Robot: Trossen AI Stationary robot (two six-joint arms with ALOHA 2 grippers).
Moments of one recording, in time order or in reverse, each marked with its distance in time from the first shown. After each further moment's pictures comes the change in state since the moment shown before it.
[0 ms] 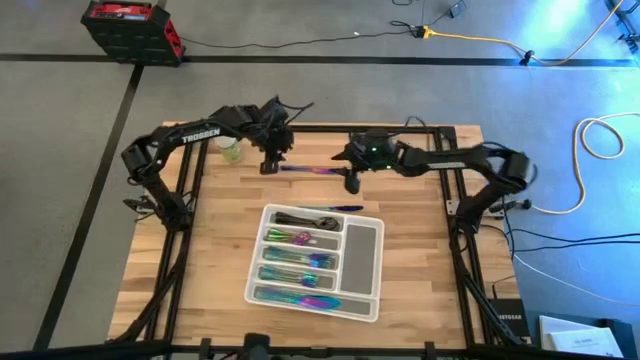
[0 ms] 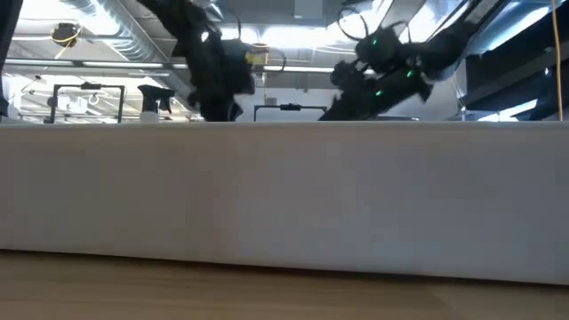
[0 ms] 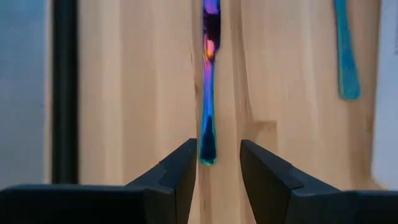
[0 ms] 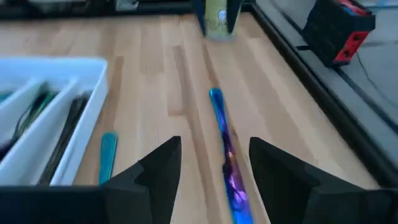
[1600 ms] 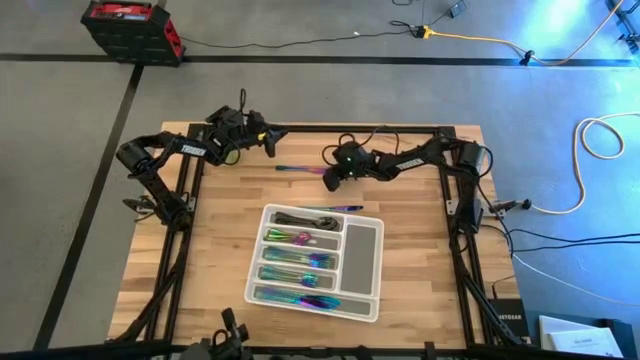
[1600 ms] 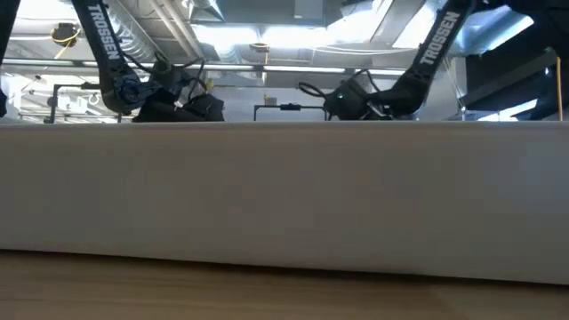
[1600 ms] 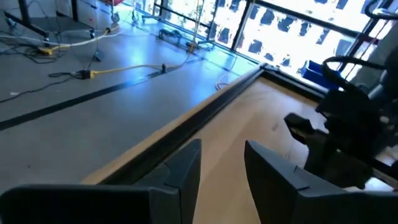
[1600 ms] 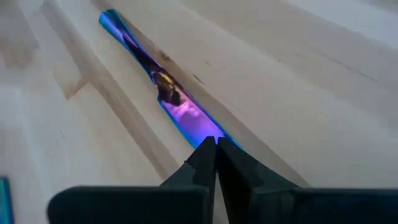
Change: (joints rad) left arm 0.254 -0.002 -0.708 1.638 0.235 -0.839; right arm 0.012 0.365 0.115 0.012 0.217 0.550
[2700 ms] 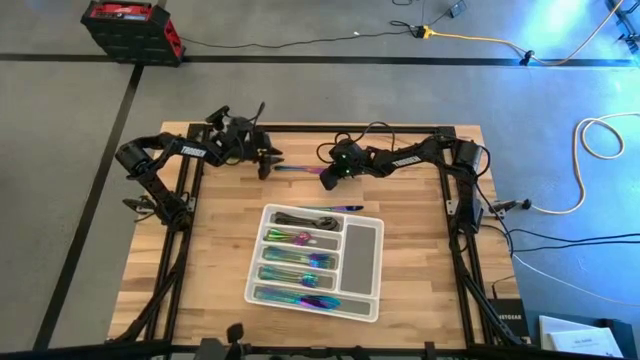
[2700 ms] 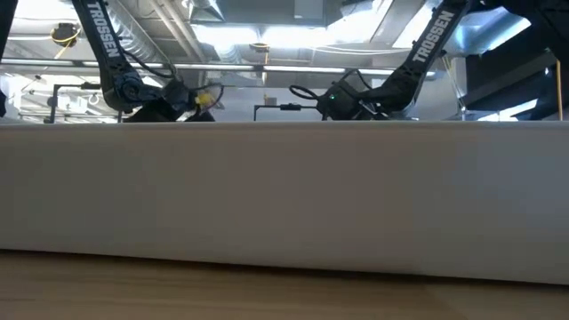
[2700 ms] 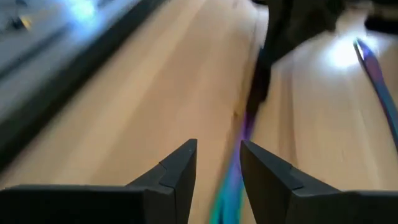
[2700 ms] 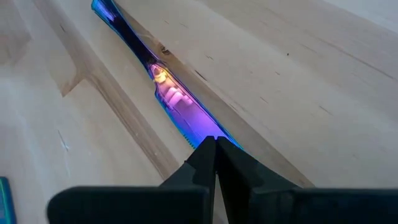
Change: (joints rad) left arm -0.027 -0.010 0.002 -0.450 0.121 0.441; right arm 0.001 0.025 0.077 -0.135 -0.031 0.006
